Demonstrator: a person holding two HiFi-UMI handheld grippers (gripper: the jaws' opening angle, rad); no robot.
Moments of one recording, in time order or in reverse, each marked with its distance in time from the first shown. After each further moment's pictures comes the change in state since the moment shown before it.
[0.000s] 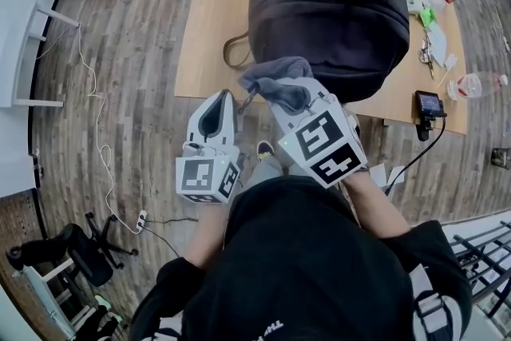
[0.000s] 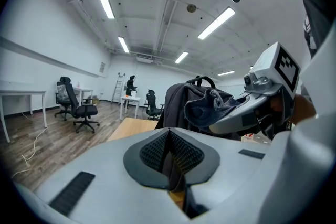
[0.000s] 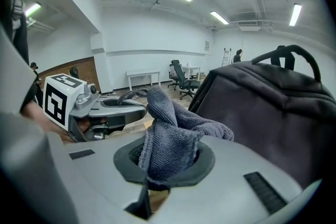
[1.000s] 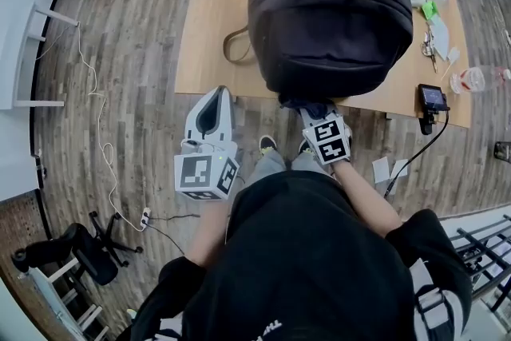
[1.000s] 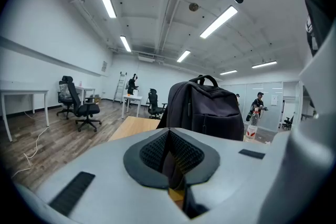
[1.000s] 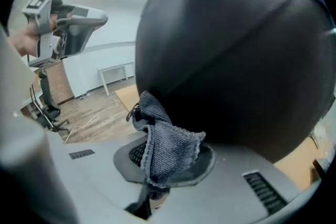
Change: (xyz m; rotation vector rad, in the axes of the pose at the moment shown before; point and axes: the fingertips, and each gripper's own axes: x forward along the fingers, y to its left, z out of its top) left arm 0.000 0.010 -0.004 -0.006 0.013 0.018; right arm 0.063 -0.038 -0.224 0.220 0.082 -0.226
